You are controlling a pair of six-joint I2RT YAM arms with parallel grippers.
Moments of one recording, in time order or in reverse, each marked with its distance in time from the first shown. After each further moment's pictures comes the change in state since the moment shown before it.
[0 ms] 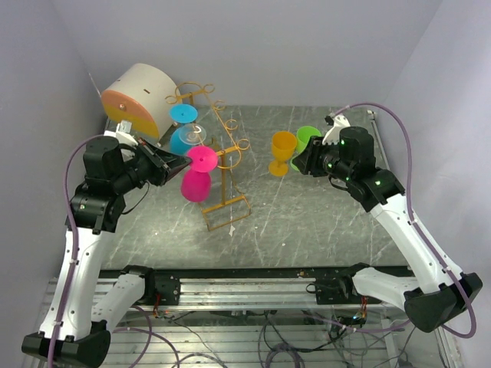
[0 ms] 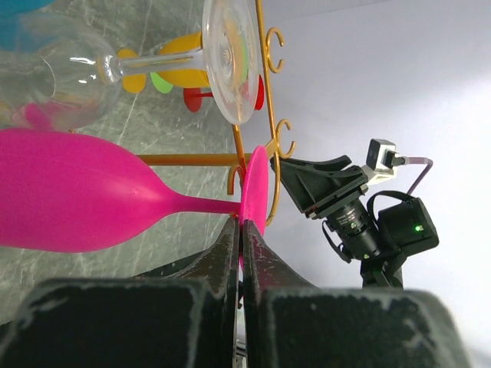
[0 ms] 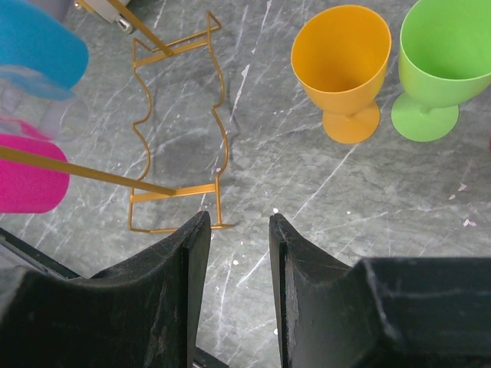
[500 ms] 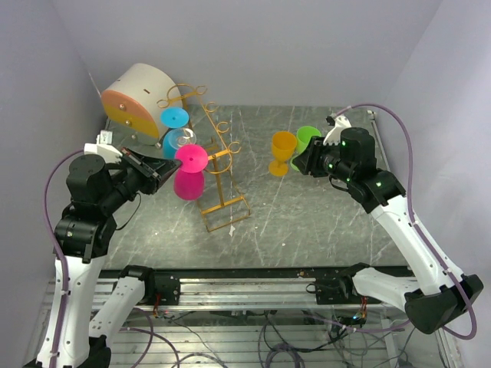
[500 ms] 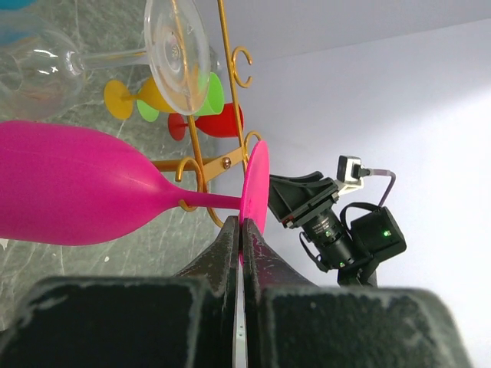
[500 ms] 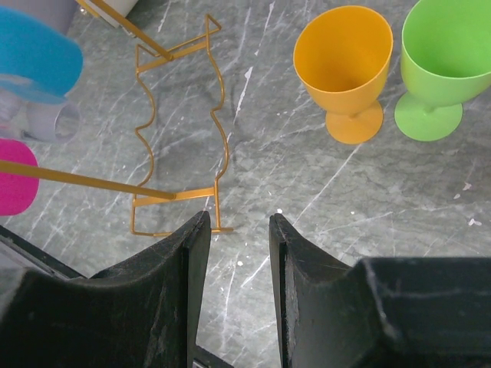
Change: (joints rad) left arm 0.000 -0.136 0.007 -0.035 -0.107 -0.079; right arm 0.000 -0.012 -0.009 0.004 0.000 0.016
